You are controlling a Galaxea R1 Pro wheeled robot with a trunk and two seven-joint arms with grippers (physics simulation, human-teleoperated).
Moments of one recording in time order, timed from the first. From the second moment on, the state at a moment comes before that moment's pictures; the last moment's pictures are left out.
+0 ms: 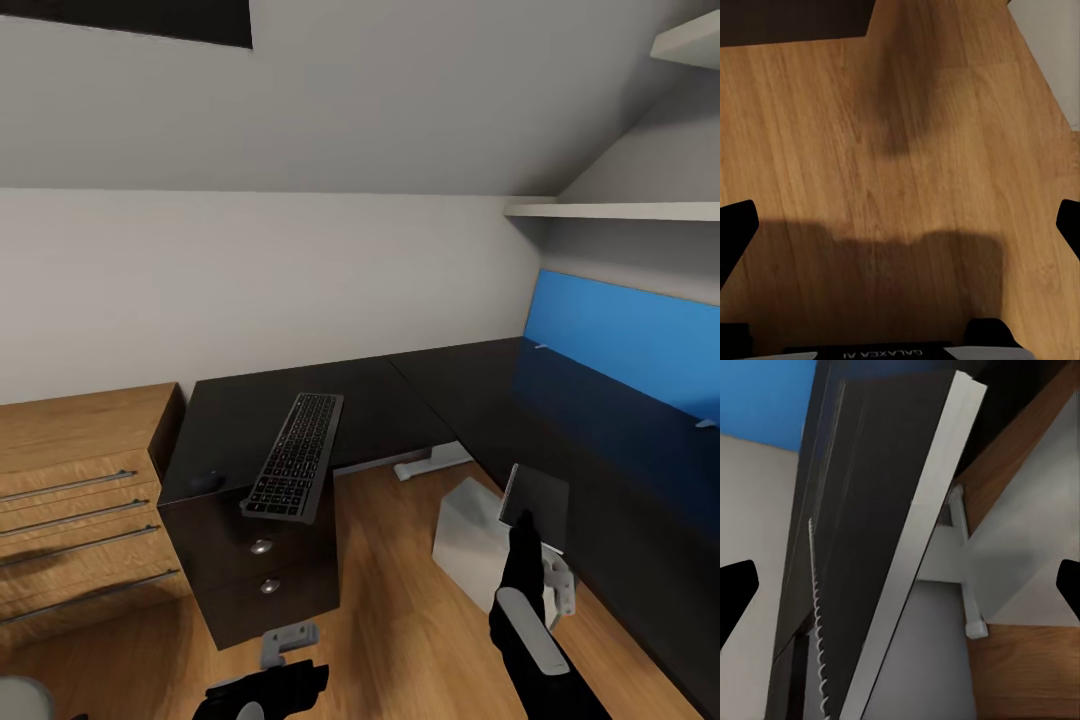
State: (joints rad) left arm -0.03 -0.08 -0.30 -1.40 0.56 0.72 0.44; right arm -0.39 0.04 0.03 -0.92 -1.44 -0.65 -0.06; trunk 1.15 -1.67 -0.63
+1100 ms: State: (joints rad) left arm -0.03 -0.07 -0.30 -1.40 0.56 0.72 0.44; right arm -0.39 0.04 0.03 -0.93 -1.49 -0.65 -0.06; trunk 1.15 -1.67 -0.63
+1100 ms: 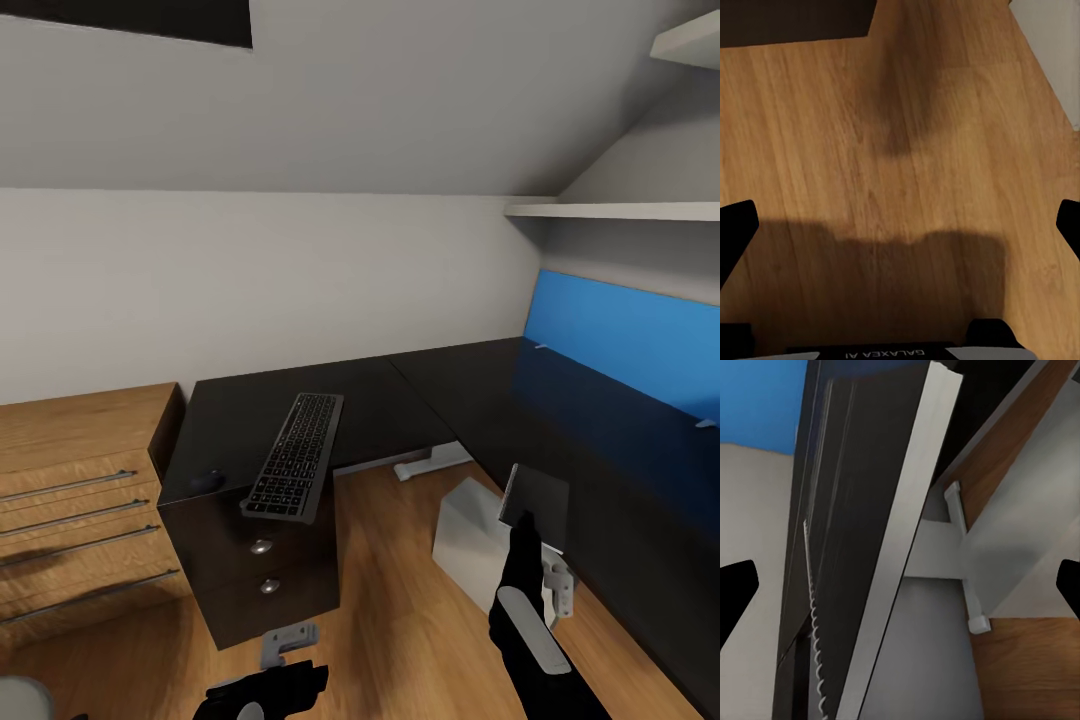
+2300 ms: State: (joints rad) left arm -0.03 -0.07 -0.30 -1.39 0.56 0.72 0.44; right arm -0.39 0.04 0.03 -0.93 -1.49 -0.65 -0.06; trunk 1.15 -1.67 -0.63
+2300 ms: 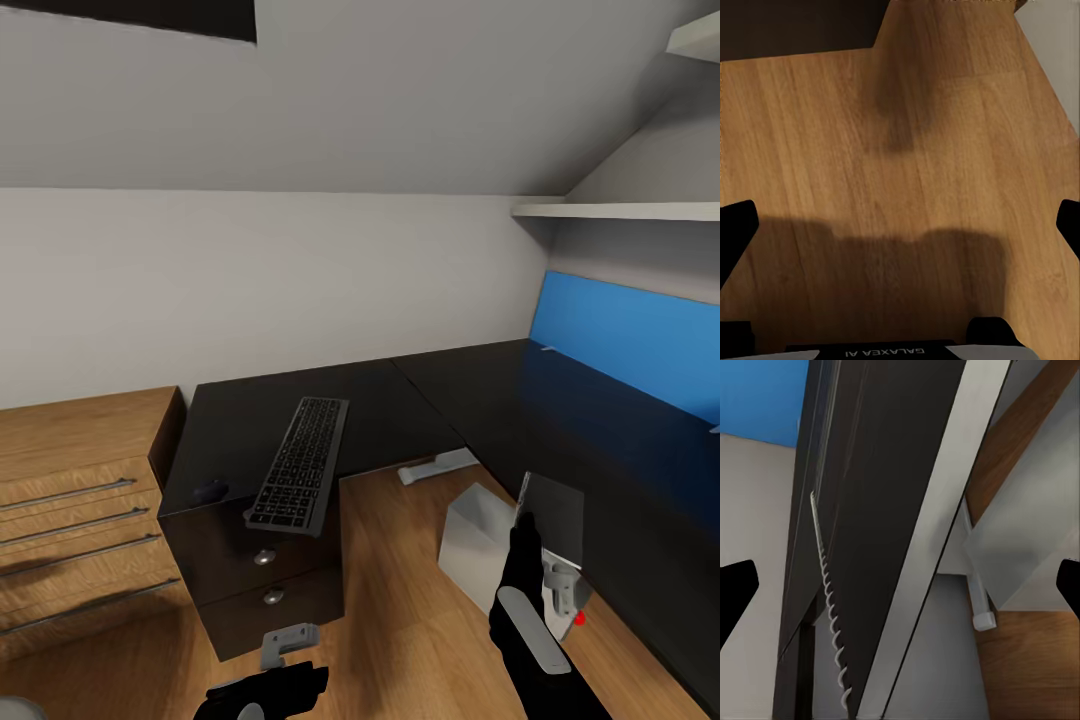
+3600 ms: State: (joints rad) left arm -0.03 -0.08 -0.30 -1.35 0.56 0.72 0.44; right arm -0.39 0.04 0.03 -0.93 -1.47 -0.65 -0.06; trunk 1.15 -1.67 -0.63
